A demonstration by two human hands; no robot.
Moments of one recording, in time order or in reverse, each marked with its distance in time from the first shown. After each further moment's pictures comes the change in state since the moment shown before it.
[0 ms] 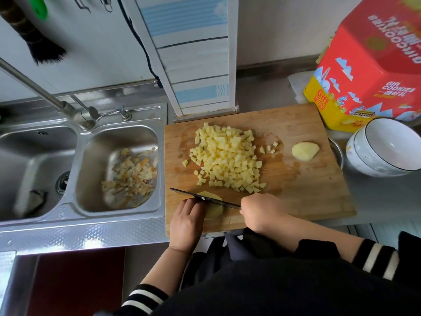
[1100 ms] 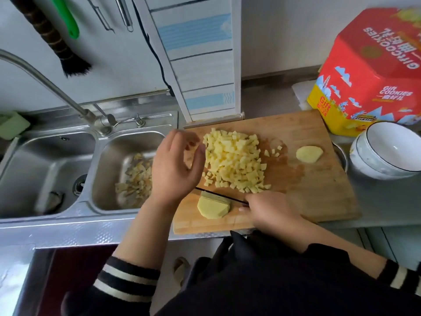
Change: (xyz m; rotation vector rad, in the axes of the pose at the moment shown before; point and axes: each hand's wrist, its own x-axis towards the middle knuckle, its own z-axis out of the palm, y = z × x) left_hand 0.121 0.048 -0.135 -0.221 0.348 0.102; right_hand -0.035 -0.002 -0.017 0.114 0.133 -0.061
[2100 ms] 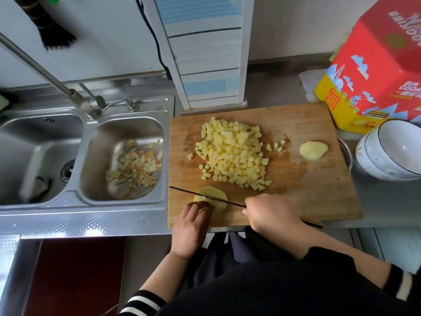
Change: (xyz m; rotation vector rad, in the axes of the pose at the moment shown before) left_hand -0.189 -0.048 0.066 0.185 -0.356 -0.059; right_hand 0.004 -0.003 0.005 -0.144 -0.033 0.029
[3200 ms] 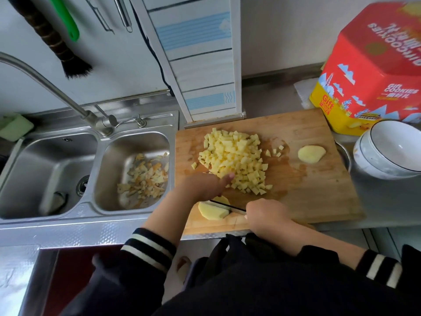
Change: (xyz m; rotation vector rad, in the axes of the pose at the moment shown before) left_hand 0.164 0.038 -0.071 0.075 -1.049 -0.332; right_hand 0.011 -0.004 0.017 0.045 -0.089 0.065
